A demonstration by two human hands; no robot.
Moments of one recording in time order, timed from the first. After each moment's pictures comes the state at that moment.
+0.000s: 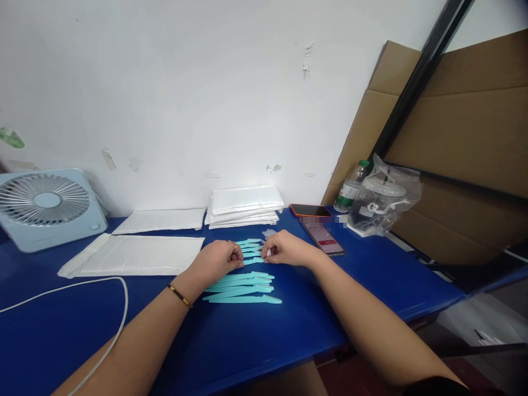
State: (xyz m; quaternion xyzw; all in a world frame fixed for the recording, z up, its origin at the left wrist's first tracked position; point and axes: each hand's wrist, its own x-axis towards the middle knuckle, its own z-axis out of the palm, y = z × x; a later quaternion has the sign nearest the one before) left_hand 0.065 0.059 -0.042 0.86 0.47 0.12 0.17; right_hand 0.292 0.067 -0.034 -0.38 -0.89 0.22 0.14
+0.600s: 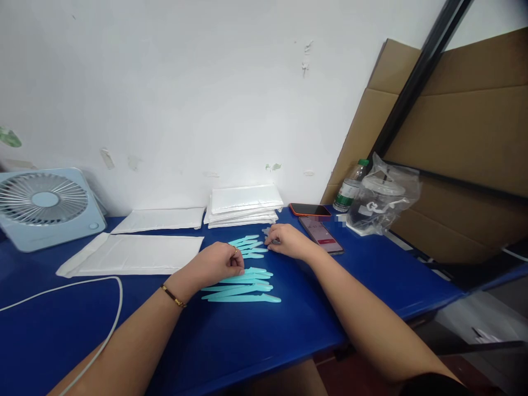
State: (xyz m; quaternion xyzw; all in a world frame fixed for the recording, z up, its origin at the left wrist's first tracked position) left_hand 0.066 0.046 -0.026 0.86 0.44 0.07 0.26; right_hand 0.310 0.088 -0.046 -0.41 -0.90 0.06 0.17
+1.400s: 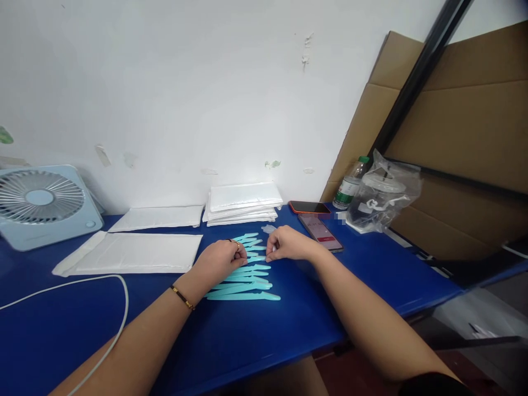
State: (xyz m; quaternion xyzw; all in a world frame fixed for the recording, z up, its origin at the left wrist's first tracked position) left_hand 0.077 0.052 -0.045 0.86 0.47 0.13 0.17; right_hand 0.301 0.071 -0.029 -0.44 -0.86 0.21 0.10
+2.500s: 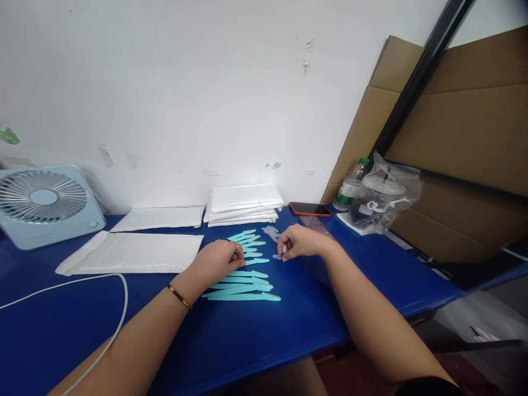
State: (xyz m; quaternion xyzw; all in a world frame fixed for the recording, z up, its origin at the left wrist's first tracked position) left_hand 0.070 0.051 -0.036 0.86 0.47 0.10 0.17; right_hand 0.331 0.075 -0.022 -0.43 -0.86 0.27 0.06
